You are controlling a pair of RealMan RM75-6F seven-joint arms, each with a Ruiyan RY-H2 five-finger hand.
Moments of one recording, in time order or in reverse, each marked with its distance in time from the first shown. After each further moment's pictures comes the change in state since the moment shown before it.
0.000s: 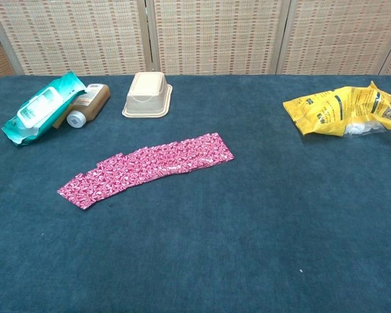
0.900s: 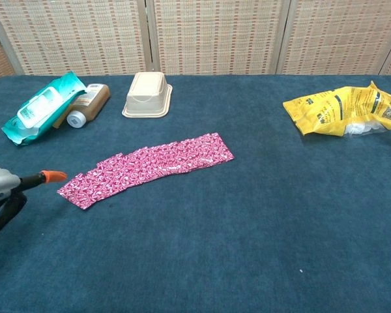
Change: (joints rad) left arm -0.123 -0.139 -0.053 -0.021 0.001 -0.346 0.238; right arm -0.006 0.012 0.002 -0.005 -0.011 0.022 0.028
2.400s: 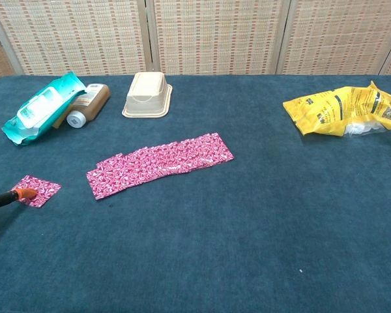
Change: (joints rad) left arm -0.030 0.019 0.029 -0.013 -0.338 -0.053 0.167; right arm 0.005 -0.002 -0.009 -0.001 0.001 -0.025 -0.010
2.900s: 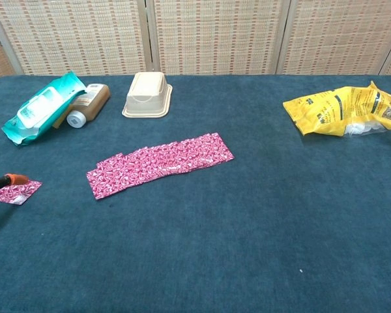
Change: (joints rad) left arm 0.008 0.011 -0.032 -0.034 0.035 0.078 -0.019; right arm 0.001 0.001 0.001 -0.004 0.004 -0.005 -0.001
